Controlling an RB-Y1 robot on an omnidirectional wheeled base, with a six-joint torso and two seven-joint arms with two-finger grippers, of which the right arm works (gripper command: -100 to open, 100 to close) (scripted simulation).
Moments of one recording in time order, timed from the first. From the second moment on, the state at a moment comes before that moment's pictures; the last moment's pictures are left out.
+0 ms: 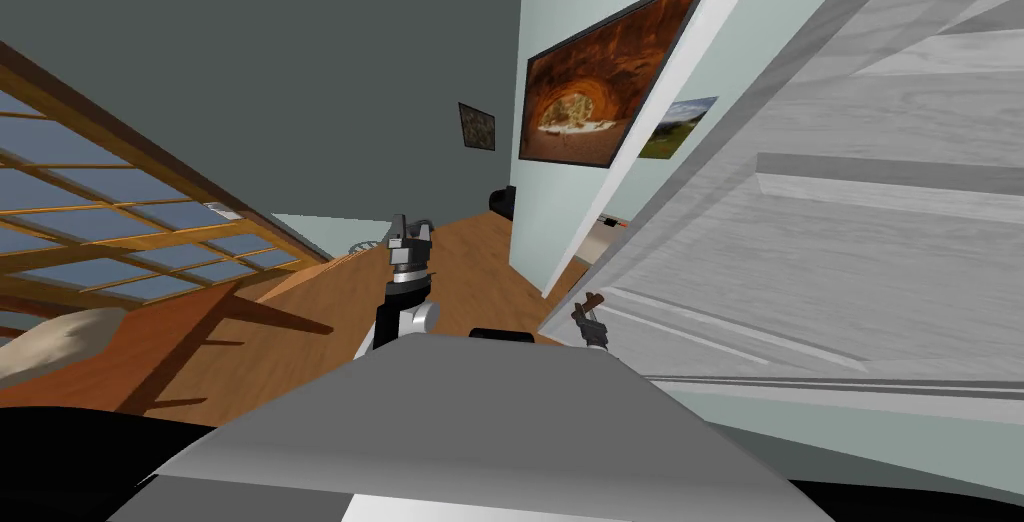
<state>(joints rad) 0.37 -0.36 0.13 -1.01 -0.41 -0.92 -1.63</state>
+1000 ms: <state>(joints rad) 0.41 -0.44 0.21 -0.97 -0.36 -1.02 -1.73</state>
